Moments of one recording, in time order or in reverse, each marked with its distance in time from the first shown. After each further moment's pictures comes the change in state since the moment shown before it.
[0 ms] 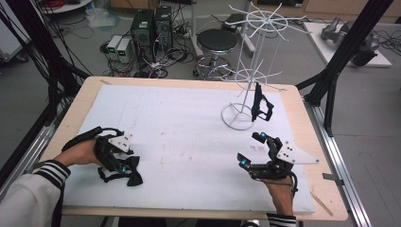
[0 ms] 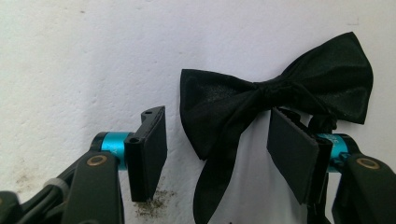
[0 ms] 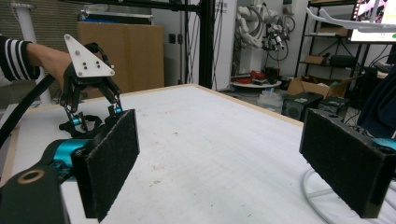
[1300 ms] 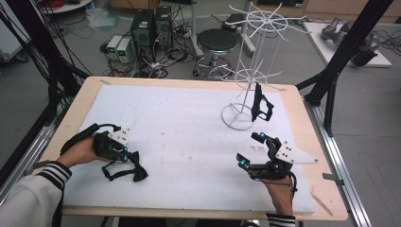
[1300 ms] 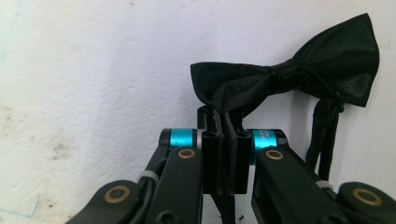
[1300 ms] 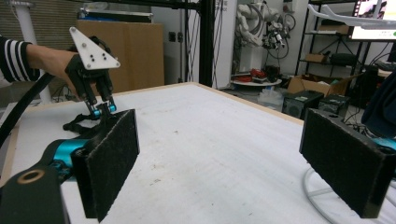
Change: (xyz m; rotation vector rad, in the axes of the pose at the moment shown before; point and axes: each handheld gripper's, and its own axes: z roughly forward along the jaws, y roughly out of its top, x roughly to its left) left arm 0.004 -0.001 -0.012 -0.025 0.090 -0.134; right arm 0.001 -0.001 0.001 0.009 0.000 0.006
